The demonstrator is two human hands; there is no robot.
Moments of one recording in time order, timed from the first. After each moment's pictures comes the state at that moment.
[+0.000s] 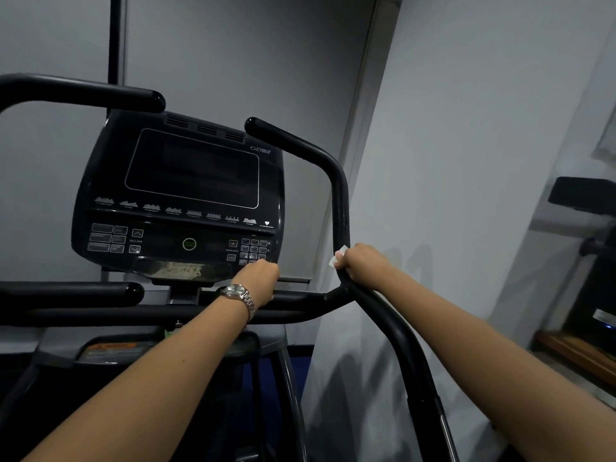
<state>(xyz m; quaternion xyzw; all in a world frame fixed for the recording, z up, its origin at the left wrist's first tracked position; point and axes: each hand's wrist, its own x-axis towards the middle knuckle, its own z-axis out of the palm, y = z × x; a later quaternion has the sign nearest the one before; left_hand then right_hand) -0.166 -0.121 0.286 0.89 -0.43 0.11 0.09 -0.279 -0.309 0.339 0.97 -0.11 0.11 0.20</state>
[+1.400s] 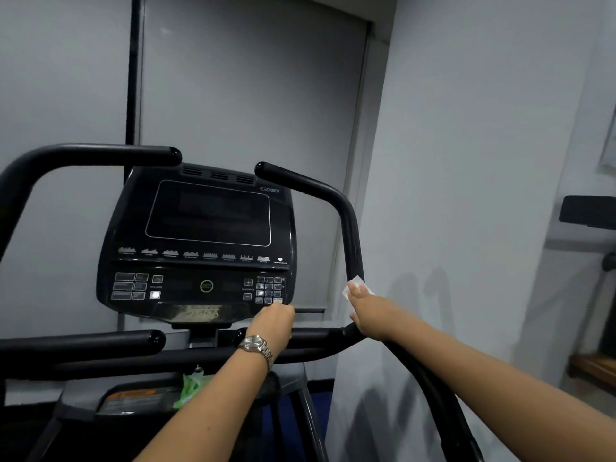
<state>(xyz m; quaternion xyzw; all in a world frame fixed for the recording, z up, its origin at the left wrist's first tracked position) -0.167 -0.119 0.277 0.90 -0.41 0.13 0.10 -0.268 -0.303 0.305 0.97 -0.19 0.03 0.15</state>
